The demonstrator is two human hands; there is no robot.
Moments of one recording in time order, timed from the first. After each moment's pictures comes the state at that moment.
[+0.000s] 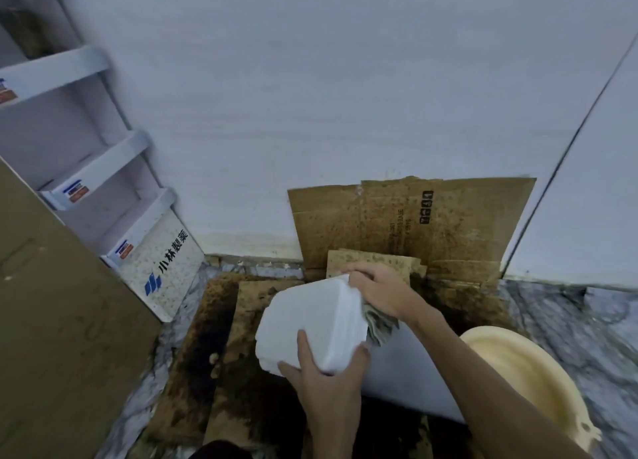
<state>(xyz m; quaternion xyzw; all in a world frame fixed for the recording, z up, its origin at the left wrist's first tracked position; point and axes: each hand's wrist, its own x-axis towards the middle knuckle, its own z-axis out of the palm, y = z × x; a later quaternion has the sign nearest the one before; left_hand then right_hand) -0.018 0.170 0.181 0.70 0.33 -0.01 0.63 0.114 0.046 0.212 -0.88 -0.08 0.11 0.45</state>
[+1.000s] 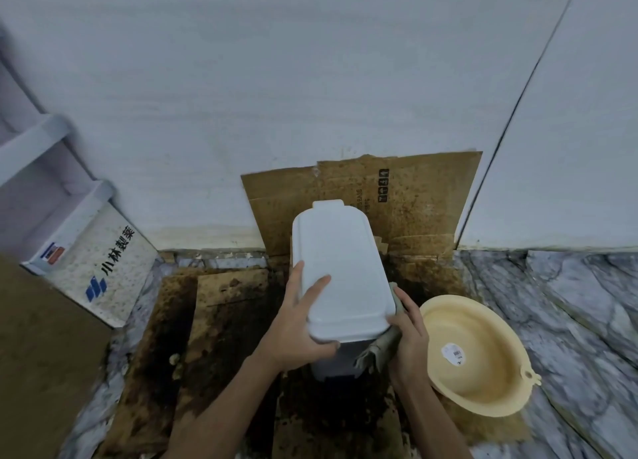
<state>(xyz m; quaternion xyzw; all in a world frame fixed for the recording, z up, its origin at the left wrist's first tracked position) 0.069 0.205 0.130 0.89 -0.24 -0.06 0.38 0.007 -0.003 0.111 -0.51 0.25 -0.14 0.81</state>
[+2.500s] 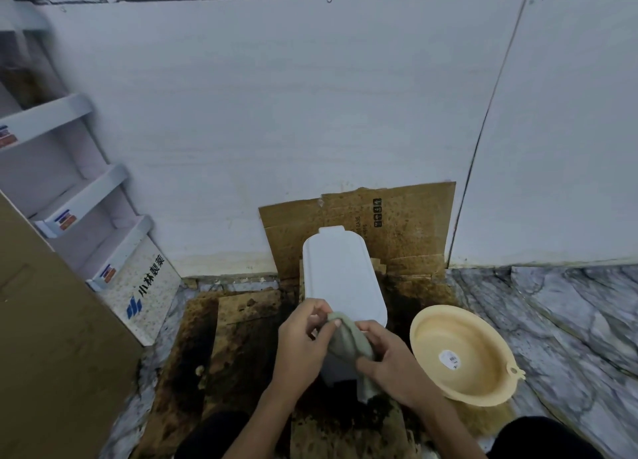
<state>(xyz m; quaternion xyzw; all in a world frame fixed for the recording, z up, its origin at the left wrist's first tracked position) -0.045 0.206 0.216 0.79 -0.15 0.08 0.58 -0.090 0.027 0.207 -0.79 -0.03 0.05 0.61</state>
